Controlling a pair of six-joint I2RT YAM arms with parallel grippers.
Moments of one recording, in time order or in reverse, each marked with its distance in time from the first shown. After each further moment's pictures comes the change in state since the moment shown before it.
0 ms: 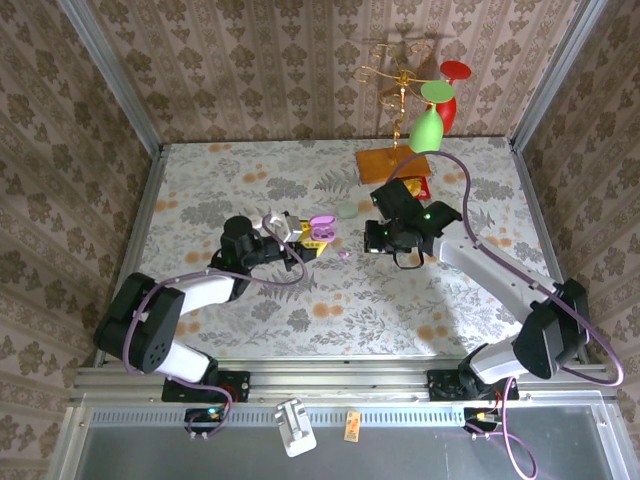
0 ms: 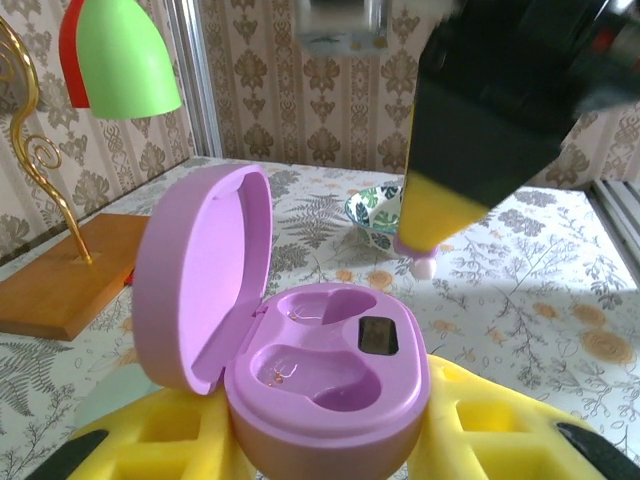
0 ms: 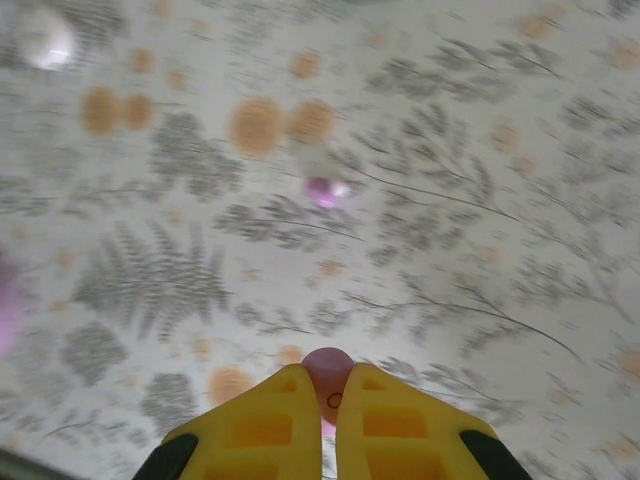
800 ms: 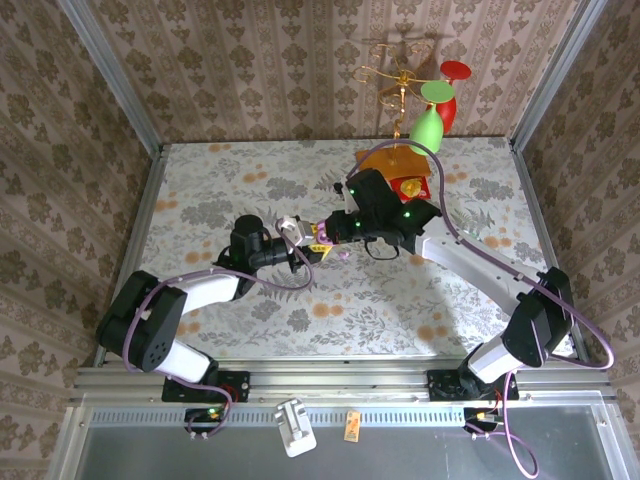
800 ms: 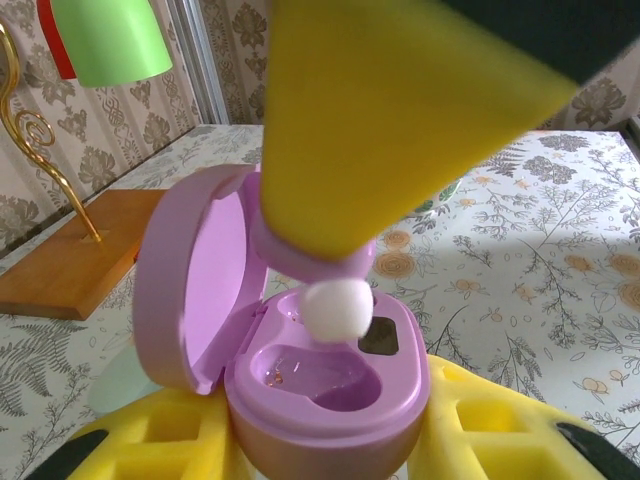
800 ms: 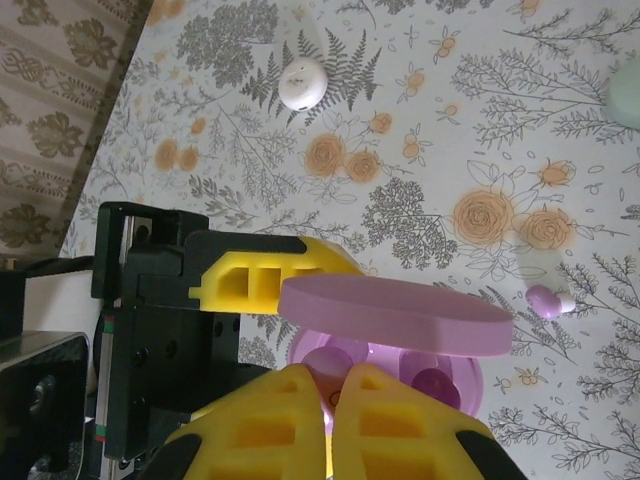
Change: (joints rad) left arm -0.045 0.003 0.027 -0.125 -0.084 0.137; right arm 0.104 0.103 0.114 0.194 -0.107 -0.069
